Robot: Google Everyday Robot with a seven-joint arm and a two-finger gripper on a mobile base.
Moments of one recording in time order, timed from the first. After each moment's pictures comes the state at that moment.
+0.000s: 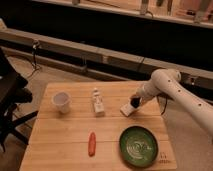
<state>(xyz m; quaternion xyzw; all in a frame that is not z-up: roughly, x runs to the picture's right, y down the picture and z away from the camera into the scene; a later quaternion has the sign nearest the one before) 0.196 0.074 0.837 -0.12 -0.25 -0.41 0.87</state>
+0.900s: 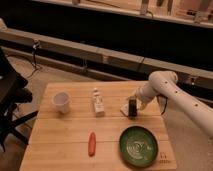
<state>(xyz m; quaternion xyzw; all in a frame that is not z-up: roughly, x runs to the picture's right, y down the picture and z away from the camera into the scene) 0.193 0.091 0.845 -0.14 -0.26 -0.40 0.87</state>
